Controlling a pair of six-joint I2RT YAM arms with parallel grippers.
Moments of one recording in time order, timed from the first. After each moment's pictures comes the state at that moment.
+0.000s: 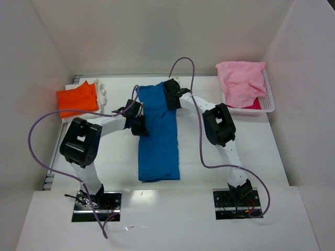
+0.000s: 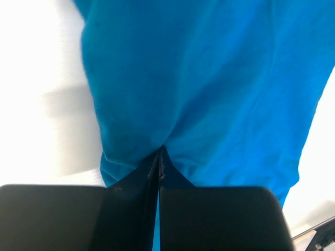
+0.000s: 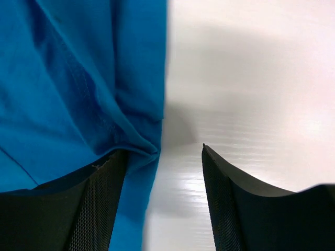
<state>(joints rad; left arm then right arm) -0.36 1.82 1.06 -0.29 0.21 -0.51 0.54 2.36 1.91 -0.50 0.38 0.26</state>
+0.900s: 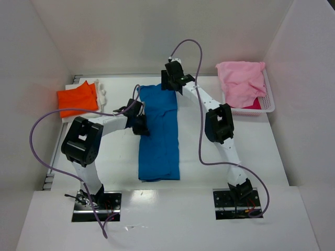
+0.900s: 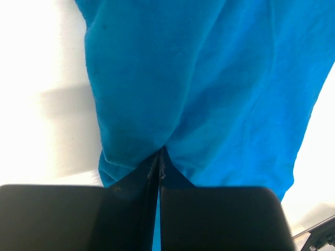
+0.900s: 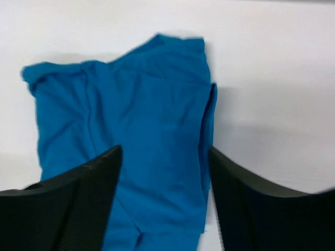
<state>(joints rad) -0.37 1.84 1.08 -0.29 0.21 -0.53 0.50 2.43 2.28 -0.51 0.22 0.33</state>
